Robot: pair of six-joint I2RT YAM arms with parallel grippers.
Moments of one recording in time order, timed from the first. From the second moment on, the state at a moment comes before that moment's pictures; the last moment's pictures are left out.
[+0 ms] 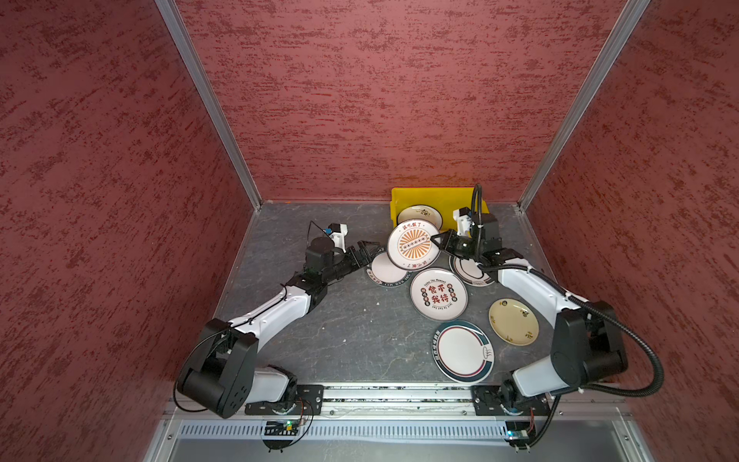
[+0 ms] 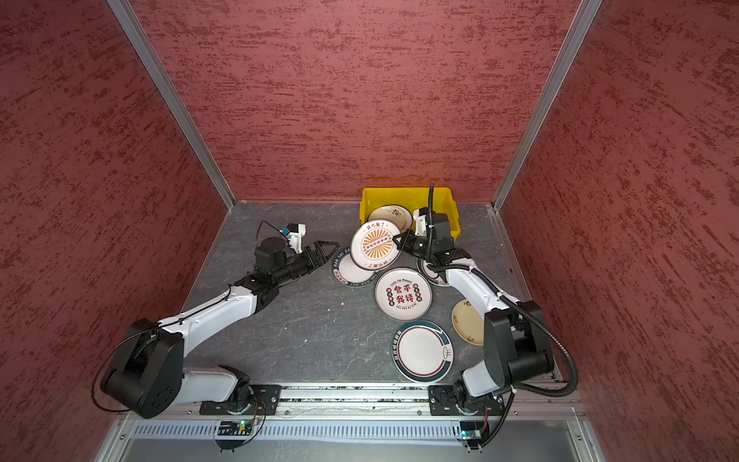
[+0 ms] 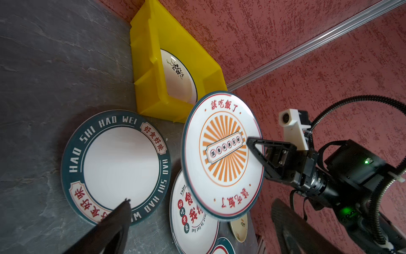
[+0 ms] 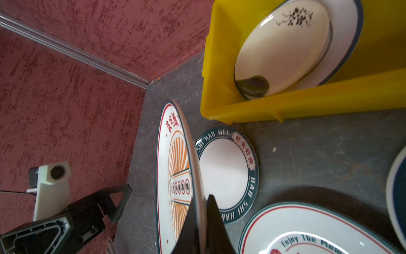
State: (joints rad) left arm -0.39 1.34 0.71 0.32 0.41 -0.86; right arm 0.22 1.52 1.08 -0.07 -0.46 0.68
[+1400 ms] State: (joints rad) left arm -0.33 1.31 0.55 0.37 0.43 -0.81; right arm 0.14 2.28 1.93 -0.34 -0.10 0.65
